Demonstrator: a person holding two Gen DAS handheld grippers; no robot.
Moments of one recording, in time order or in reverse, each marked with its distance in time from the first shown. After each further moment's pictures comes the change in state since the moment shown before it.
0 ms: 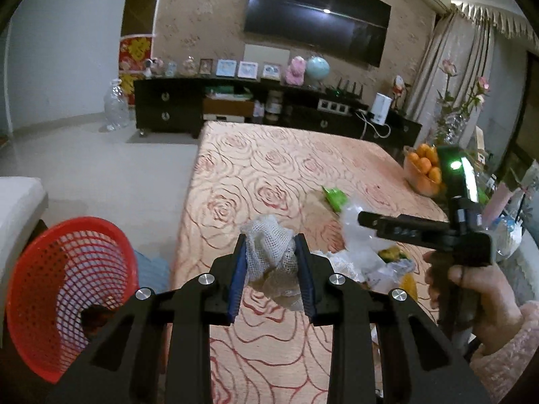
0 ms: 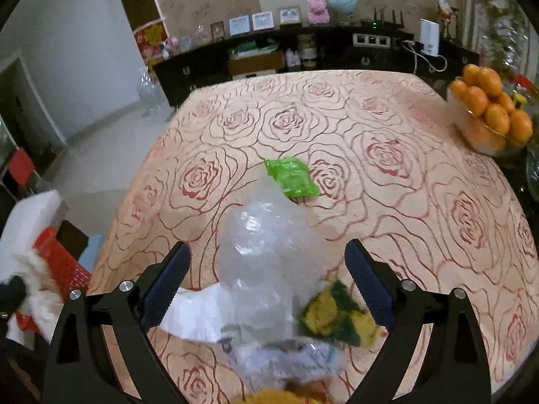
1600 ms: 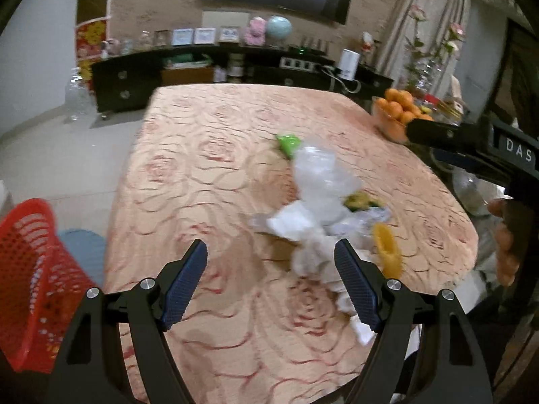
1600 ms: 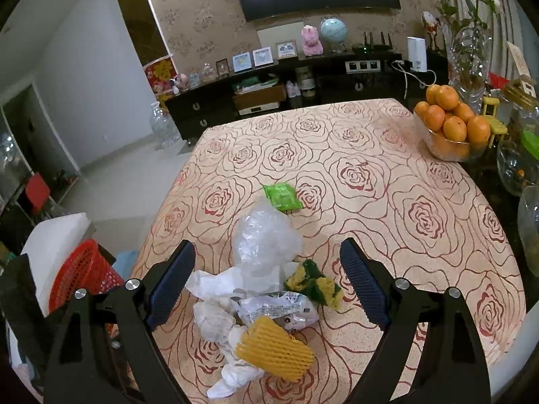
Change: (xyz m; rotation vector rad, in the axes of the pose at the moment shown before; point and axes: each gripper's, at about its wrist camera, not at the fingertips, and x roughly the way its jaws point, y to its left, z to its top) left arm 0.050 -0.051 -0.033 0.110 0.169 -0.137; right arm -0.112 -0.029 -0.024 0.080 -0.145 0.080
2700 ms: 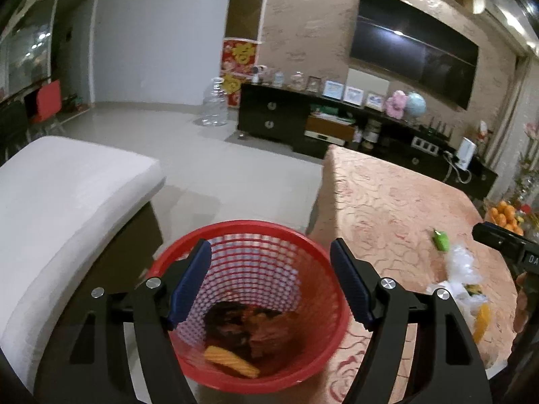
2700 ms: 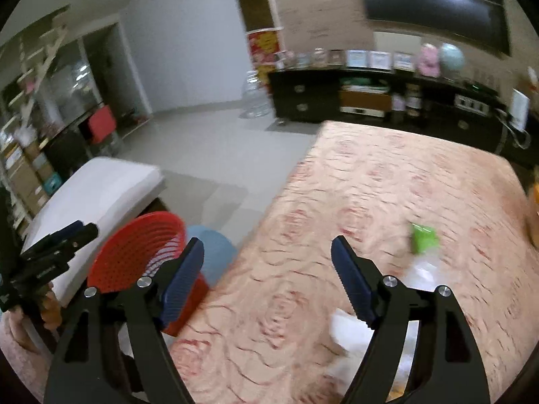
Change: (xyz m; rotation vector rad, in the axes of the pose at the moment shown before) left arm -0.153 0.177 -0.006 -0.325 -0.223 0.433; right arm 0.031 0.134 0.022 -0.266 0.052 0.243
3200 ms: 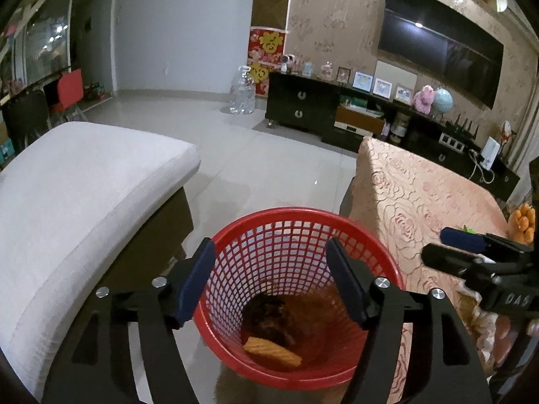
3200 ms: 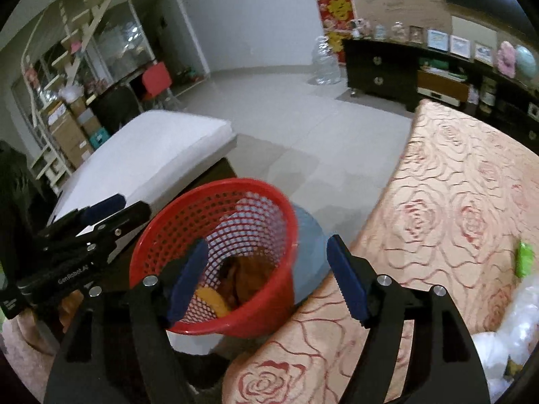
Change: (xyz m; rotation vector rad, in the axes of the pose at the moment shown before) left arm 0.007 0.047 -0.005 -0.048 0.043 0.112; right arm 0.081 0.121 0.003 -0.159 0.156 0.248
